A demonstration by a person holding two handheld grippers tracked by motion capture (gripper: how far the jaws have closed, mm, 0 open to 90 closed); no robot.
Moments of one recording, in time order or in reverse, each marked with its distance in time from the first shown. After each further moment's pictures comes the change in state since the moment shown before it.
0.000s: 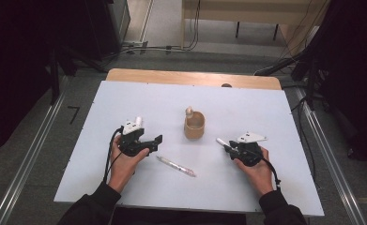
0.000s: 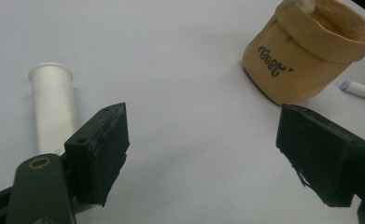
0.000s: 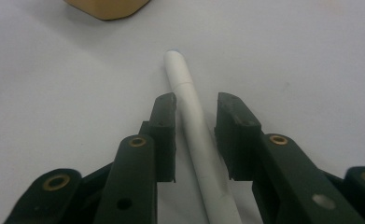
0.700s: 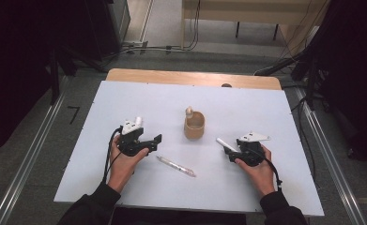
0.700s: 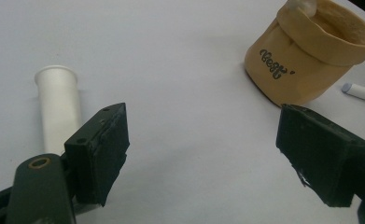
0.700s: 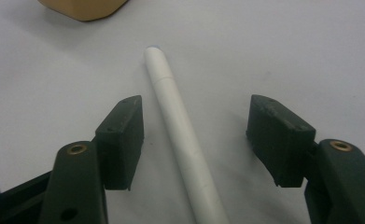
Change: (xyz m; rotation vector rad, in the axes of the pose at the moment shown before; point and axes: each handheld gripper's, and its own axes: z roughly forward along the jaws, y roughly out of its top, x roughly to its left) left arm 0.001 0.001 -0.001 -0.010 0.005 -0.002; right arm -0.005 -0.002 -0.002 0.004 -0.033 0.057
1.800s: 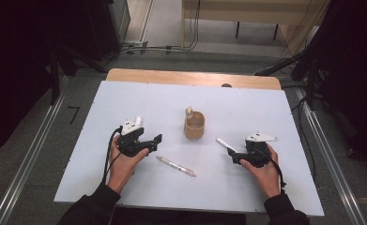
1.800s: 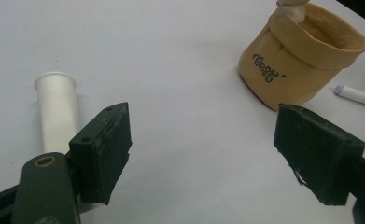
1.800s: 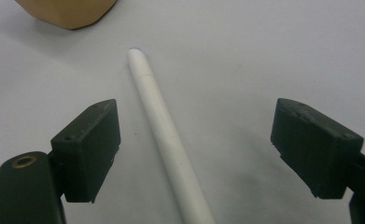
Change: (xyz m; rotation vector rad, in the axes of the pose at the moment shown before) left arm -0.003 0.002 -0.005 -0.011 -0.006 0.009; right arm -0.007 -0.002 -0.015 -0.005 -0.027 0.060
